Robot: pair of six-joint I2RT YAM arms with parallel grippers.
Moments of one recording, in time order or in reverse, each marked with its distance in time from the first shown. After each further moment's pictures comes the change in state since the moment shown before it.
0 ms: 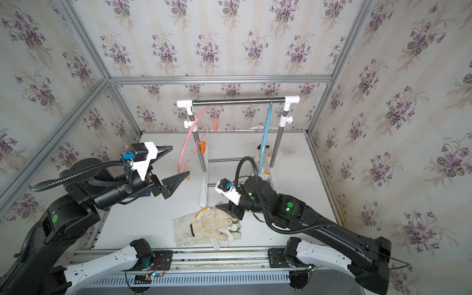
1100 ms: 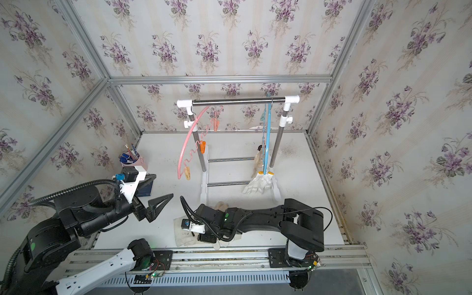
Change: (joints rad) left arm 0.000 -0.208 -0.149 -0.288 -0.087 -0.162; right arm 0.224 0.696 0.060 0.242 -0.006 -0.138
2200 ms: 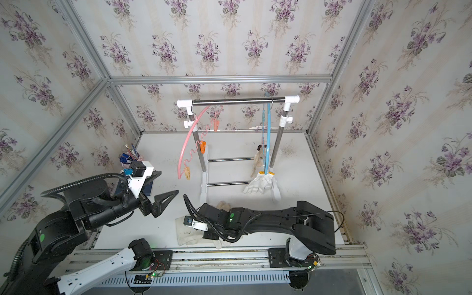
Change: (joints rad) left arm 0.000 0.079 0.030 0.031 0.019 0.027; right arm -0.005 -0.161 -0.044 -0.042 0.171 -0.014
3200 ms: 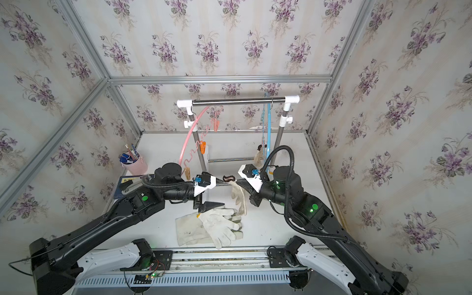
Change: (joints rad) left arm 0.003 0.358 -0.386 0.737 0.601 0.372; right arm -0.593 -0.701 0.099 -0.257 -0.362 0.015
